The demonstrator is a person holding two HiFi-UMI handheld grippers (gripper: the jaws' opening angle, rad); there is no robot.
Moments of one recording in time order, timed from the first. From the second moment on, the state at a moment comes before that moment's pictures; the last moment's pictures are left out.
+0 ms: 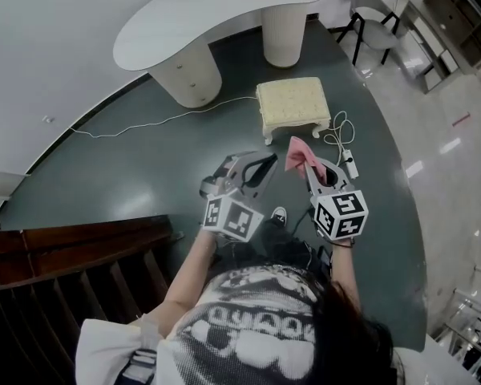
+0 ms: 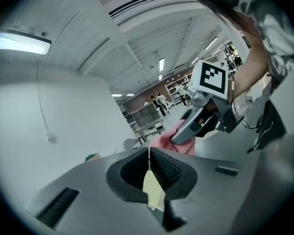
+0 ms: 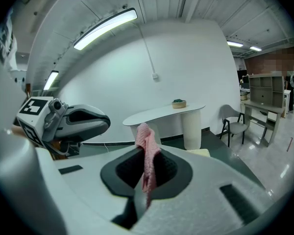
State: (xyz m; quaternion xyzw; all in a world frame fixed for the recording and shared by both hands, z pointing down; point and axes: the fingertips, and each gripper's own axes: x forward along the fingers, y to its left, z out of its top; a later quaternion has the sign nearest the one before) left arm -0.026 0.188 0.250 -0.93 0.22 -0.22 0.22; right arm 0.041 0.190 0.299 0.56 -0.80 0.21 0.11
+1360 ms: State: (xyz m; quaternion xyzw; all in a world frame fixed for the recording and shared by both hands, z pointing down) left arm 0.001 0.033 0.289 -0.91 0.24 -0.26 0.21; right arm 0.070 0.027 0.351 0.51 -0.81 0.25 0.14
